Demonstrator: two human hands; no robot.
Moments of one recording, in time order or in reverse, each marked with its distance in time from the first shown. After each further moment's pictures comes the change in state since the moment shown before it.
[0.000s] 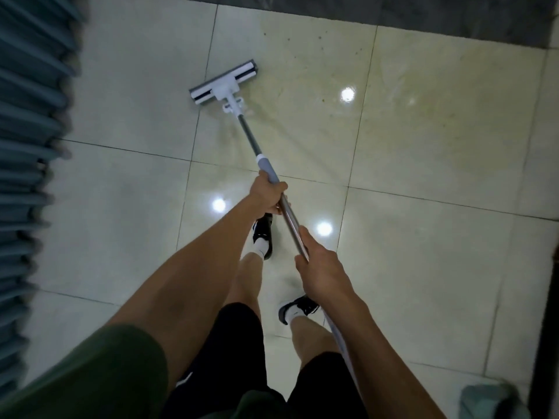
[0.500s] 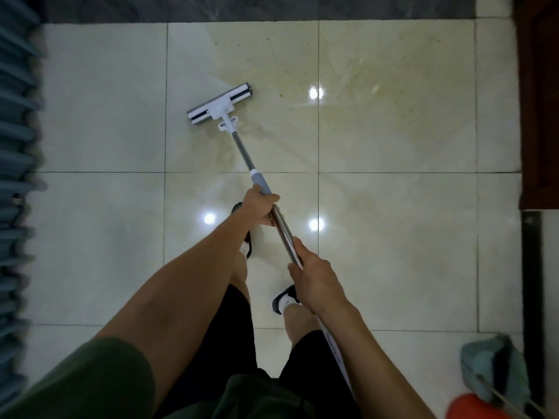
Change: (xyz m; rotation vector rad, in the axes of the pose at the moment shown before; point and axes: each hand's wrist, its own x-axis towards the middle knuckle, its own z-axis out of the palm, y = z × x) left_hand -0.061 -0.050 0.074 0.080 -0.074 -0.019; right_hand -0.075 0.083 0.008 0.222 0.042 0.073
